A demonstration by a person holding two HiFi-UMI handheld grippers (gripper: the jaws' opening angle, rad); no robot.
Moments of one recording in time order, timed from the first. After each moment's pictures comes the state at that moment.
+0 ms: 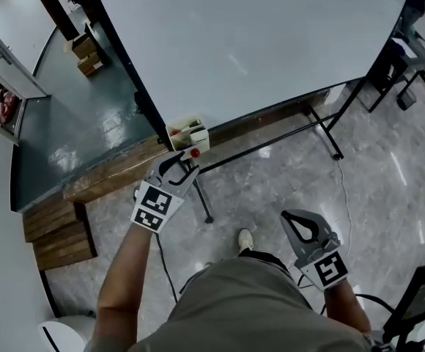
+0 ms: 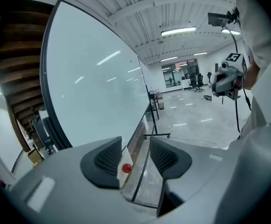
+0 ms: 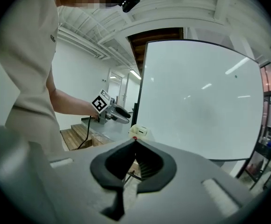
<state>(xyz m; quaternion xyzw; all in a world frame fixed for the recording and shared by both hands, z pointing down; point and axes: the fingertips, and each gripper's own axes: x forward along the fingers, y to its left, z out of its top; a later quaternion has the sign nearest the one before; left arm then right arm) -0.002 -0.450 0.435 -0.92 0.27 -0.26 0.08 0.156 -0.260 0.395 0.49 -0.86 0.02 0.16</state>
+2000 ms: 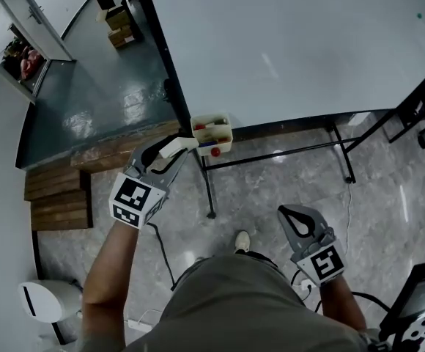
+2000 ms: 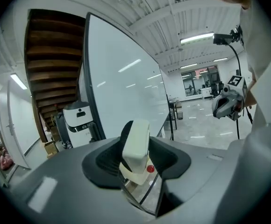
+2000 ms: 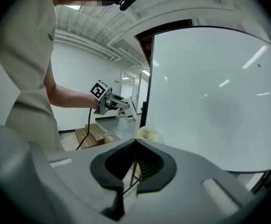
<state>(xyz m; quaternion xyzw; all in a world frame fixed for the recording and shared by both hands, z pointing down) -0.074 -0.479 0.377 -0.90 0.39 -0.19 0.06 0.132 -0.326 0.413 0.39 -0.90 0.01 0.17</state>
